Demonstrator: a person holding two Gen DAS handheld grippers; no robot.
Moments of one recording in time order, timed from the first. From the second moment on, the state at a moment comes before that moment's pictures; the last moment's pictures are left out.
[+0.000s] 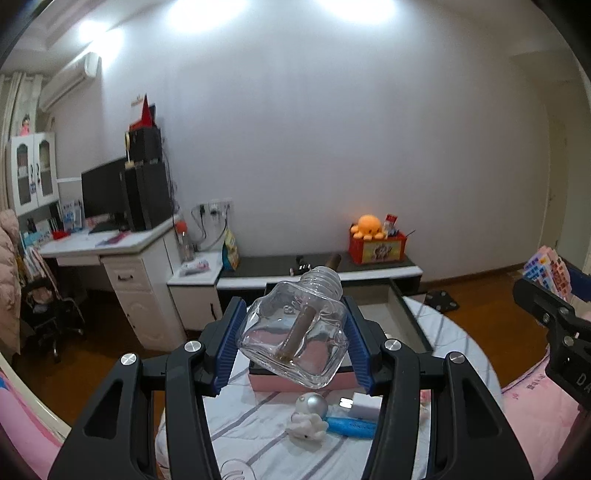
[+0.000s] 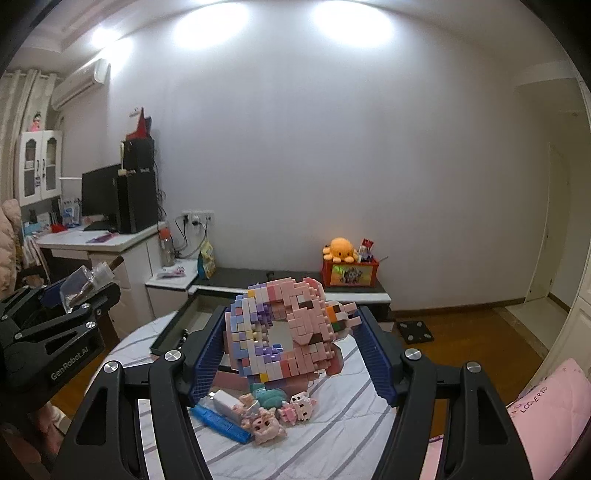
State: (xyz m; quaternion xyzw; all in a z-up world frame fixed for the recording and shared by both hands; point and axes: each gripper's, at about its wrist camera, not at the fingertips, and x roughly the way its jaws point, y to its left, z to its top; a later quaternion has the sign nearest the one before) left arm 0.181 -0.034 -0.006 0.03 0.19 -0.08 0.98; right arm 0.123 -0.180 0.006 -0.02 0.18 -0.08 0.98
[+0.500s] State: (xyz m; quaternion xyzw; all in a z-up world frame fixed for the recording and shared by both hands) left arm 0.346 -0.050 -0.080 0.04 0.34 -0.06 0.94; right arm 0.306 -0.208 -0.088 -0.01 0.35 -0.05 0.94
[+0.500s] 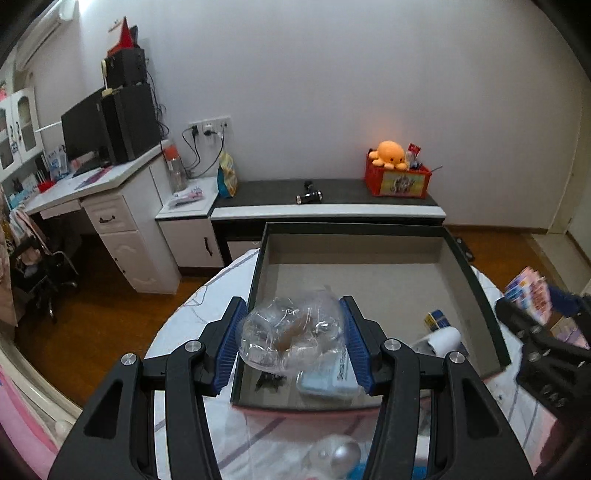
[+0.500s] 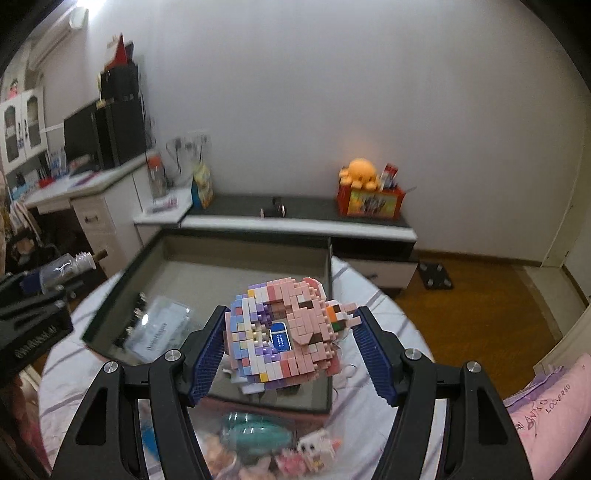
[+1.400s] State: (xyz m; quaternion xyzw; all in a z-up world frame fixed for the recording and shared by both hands) left arm 0.370 -0.049 -0.106 0.05 0.39 -0.05 0.92; right arm 0.339 -0.226 -0.109 0.03 0.40 -0.03 0.92
